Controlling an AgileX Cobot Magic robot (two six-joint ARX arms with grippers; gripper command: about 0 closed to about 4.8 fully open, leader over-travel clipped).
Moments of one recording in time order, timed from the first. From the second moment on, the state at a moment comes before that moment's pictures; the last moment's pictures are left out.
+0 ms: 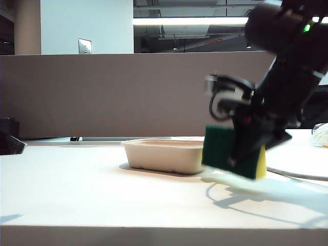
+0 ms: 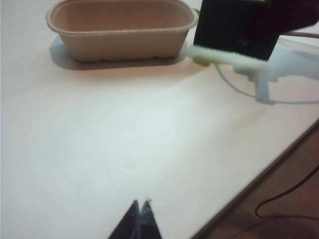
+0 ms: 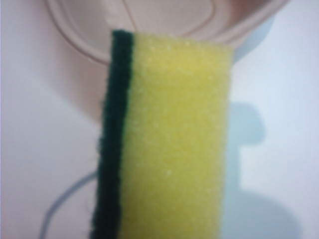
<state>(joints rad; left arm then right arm) -0.65 0.21 0.01 -0.13 0.06 -0.04 0.52 1.46 0.78 -0.25 -0.15 -0.02</state>
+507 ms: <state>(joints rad) -0.65 0.21 0.01 -0.13 0.07 -0.04 0.52 1.43 1.04 -0.18 -0.20 0.00</state>
